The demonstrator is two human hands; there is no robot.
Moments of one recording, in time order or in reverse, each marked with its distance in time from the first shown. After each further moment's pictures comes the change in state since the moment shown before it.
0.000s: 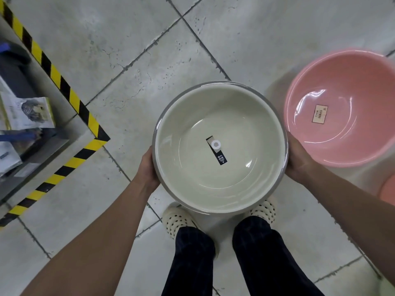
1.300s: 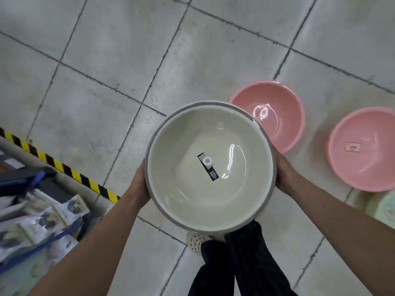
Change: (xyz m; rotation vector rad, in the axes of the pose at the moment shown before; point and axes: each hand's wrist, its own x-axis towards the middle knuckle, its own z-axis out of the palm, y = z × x) left_hand -0.159 0.161 0.167 0.575 -0.189 0.018; right_hand -0.191 -0.111 -0.043 0.282 0.194 -0.080
